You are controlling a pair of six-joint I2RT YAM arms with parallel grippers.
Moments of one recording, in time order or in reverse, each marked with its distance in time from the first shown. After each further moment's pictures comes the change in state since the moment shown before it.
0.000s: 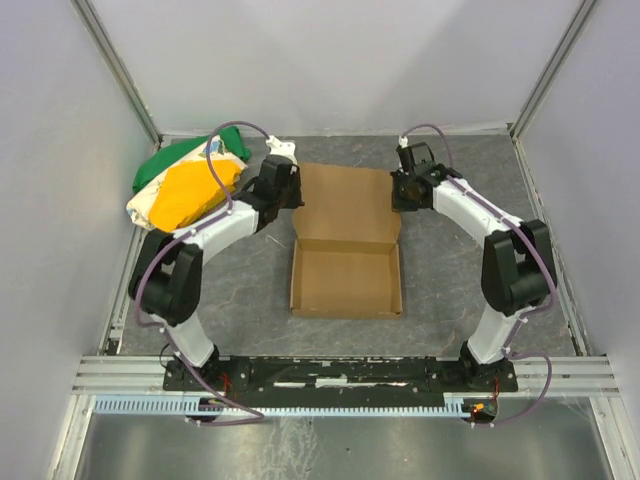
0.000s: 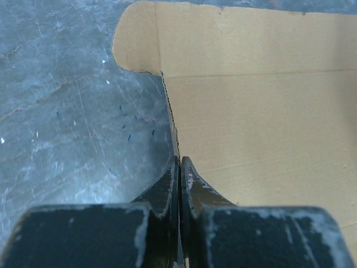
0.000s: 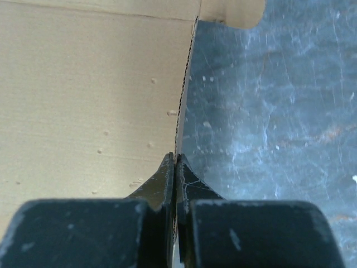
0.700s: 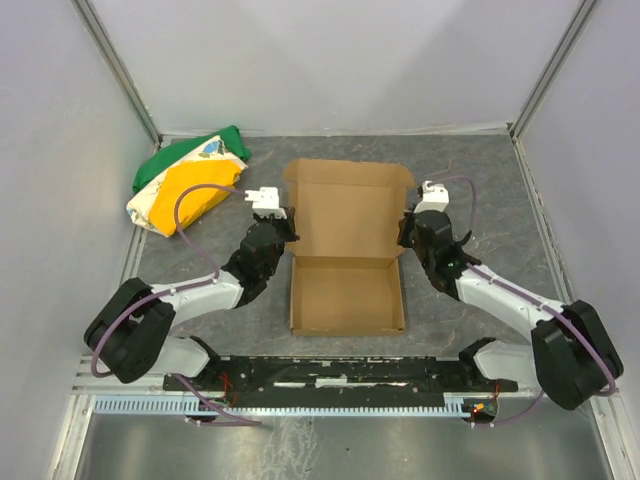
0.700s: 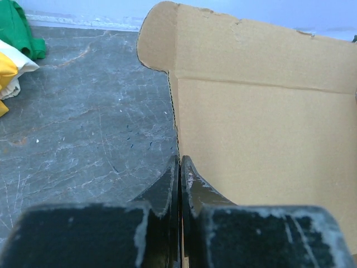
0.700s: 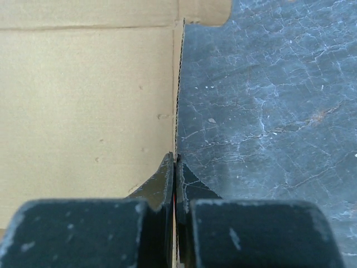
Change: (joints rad) left arm -0.221 -0.431 -0.670 0.747 -0.373 0.085; right arm 0.188 -0.574 -0.798 0.733 0.322 0.061
